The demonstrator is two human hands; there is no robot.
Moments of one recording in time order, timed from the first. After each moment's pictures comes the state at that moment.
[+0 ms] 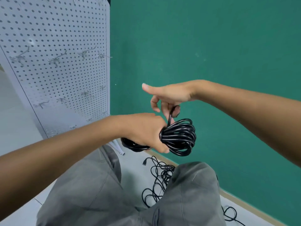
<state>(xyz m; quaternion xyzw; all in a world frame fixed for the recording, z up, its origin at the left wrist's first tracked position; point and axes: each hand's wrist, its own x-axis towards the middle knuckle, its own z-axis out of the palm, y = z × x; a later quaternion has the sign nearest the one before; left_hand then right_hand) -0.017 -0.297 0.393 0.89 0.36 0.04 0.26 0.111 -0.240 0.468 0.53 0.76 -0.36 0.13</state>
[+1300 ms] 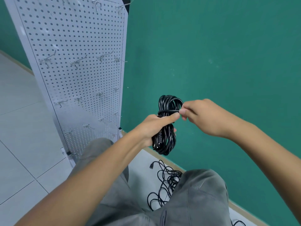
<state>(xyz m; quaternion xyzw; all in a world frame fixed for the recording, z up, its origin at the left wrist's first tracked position) -0.003 -0.287 0.344 0.42 0.41 0.42 0.69 0.161 -0.299 0.448 0.52 0.85 -0.03 -0.03</state>
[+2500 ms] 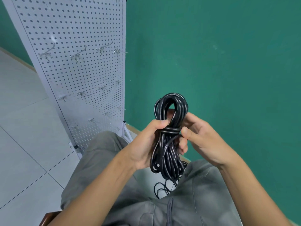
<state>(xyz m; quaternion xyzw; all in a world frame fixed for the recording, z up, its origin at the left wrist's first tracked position) -0.020 -0.360 0.325 0.41 0.13 0.37 0.82 0.165 -0.347 0.354 0.32 0.66 -0.57 -0.37</state>
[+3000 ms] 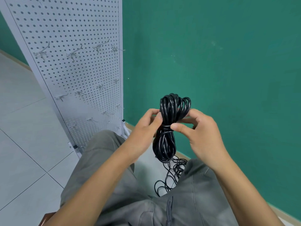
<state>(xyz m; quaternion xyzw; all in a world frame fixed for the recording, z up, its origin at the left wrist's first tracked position) -0.025 -0.348 0.323 0.54 0.44 0.48 0.54 0.143 -0.360 0.362 0.51 0.69 -0.28 -0.43</state>
